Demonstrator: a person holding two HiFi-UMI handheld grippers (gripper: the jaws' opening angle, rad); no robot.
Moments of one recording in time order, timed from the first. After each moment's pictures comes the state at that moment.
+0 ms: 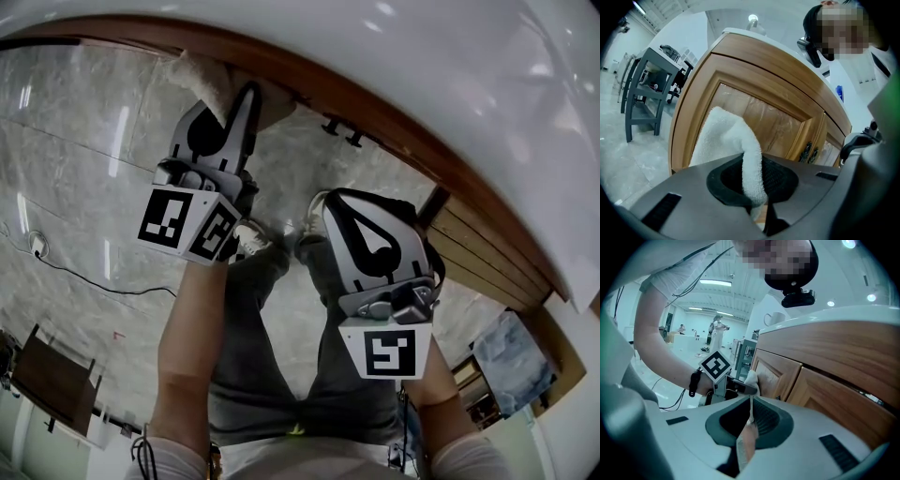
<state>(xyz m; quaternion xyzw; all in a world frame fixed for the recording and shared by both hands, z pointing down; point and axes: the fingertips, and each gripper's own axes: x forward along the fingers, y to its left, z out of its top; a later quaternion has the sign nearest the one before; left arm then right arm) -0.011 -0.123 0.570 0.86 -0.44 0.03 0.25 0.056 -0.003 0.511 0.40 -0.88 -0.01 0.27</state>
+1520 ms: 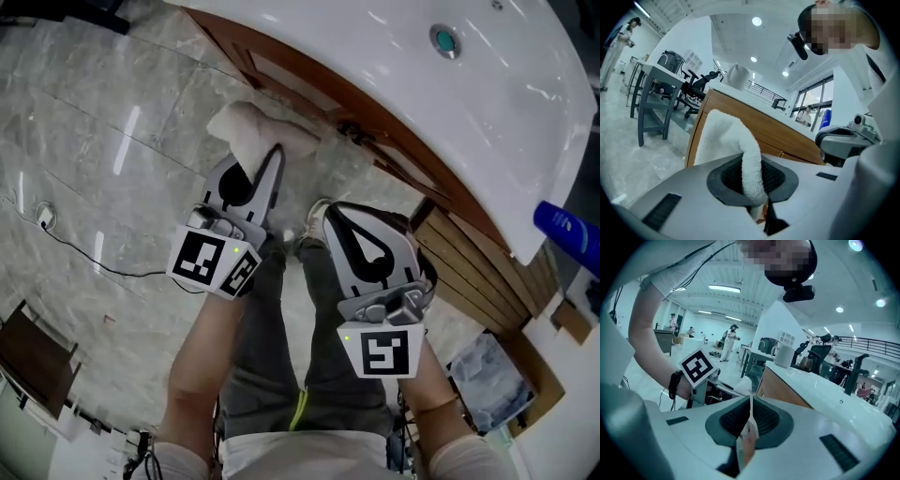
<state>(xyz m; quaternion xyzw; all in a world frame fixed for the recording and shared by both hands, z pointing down) -0.056 -0.042 0.425 0.85 -0.46 0.02 0.27 0.002 0.023 0.360 0.36 -0.90 -0.05 0.26</state>
